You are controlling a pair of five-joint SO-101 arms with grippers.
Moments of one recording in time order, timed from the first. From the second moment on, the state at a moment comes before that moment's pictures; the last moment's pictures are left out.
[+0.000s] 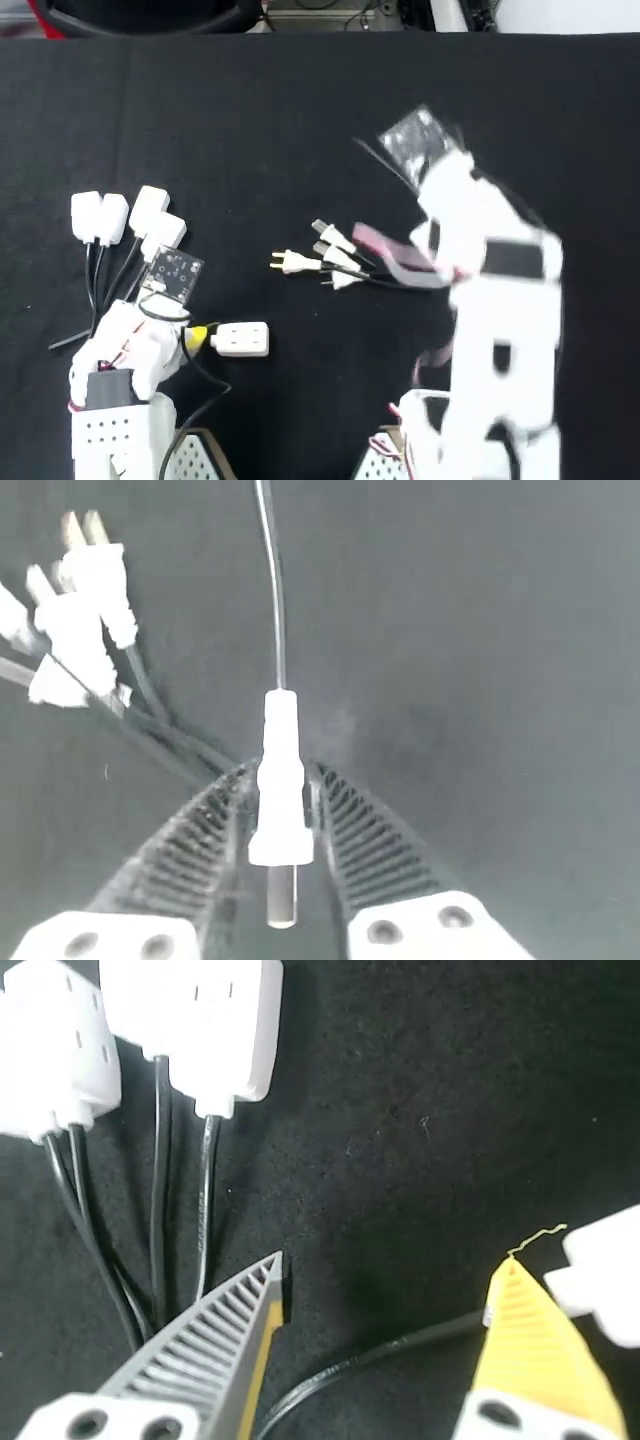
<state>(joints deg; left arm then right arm) -12.5 -93.8 94.6 62.4 -31.9 5.3 -40.8 34.5 70.5 42.2</state>
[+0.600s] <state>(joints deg) 15.6 -101.7 87.9 43.6 -4.6 -21.7 -75.1 54.4 59.5 17.0</state>
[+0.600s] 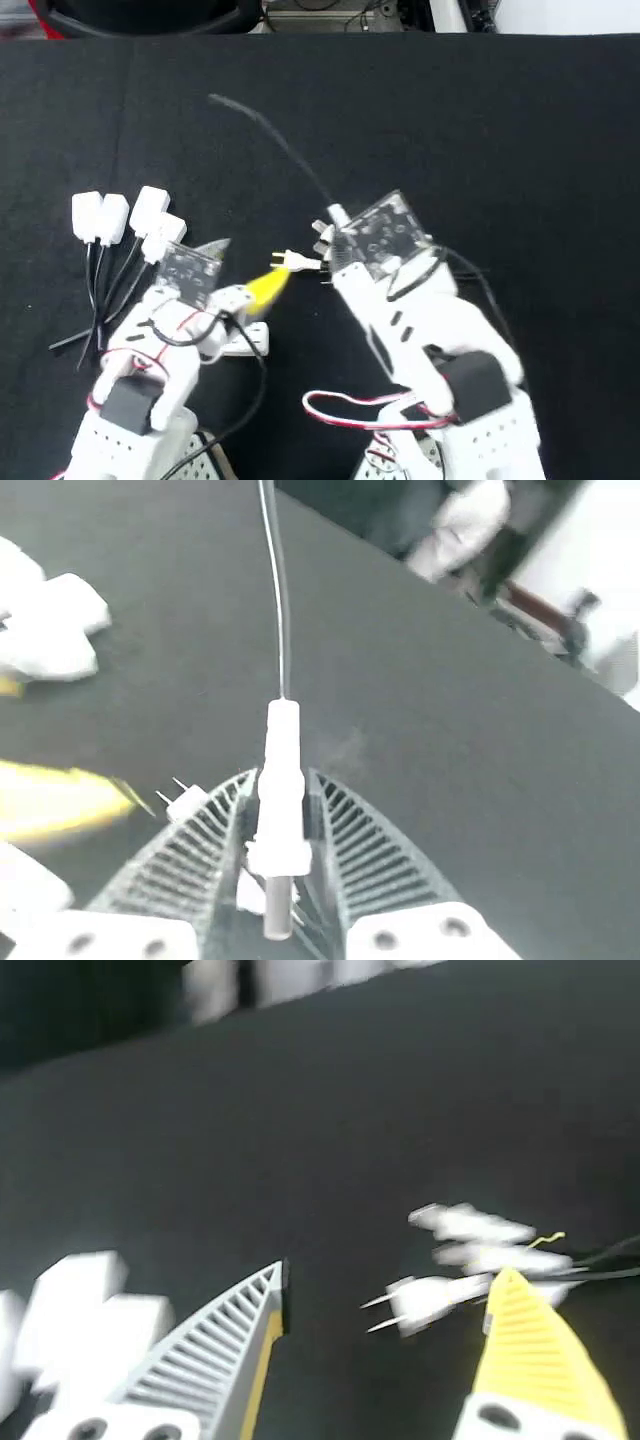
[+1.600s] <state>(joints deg) 16.3 -79.9 65.0 45.9 1.1 -35.9 -70.2 69.1 54.7 18.3</state>
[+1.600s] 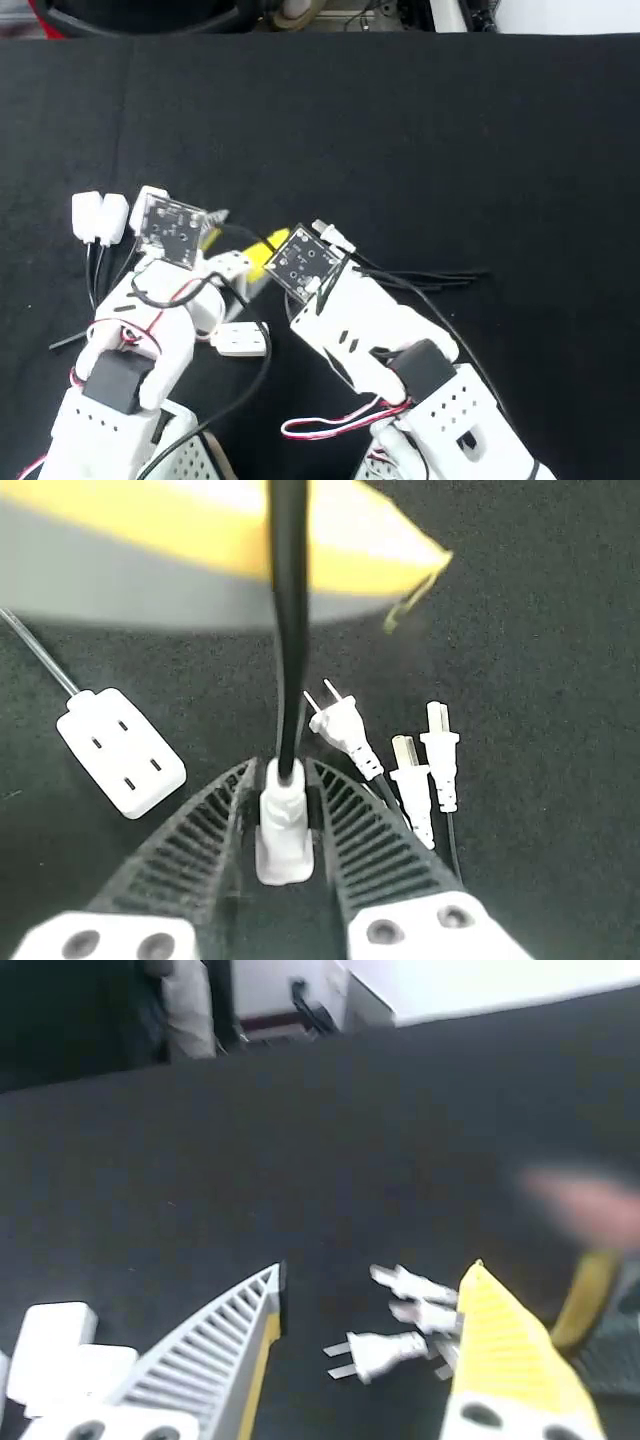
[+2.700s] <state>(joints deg) 5.6 -104.2 84.6 61.5 -15.3 -33.6 -70.1 63.2 45.0 3.7</state>
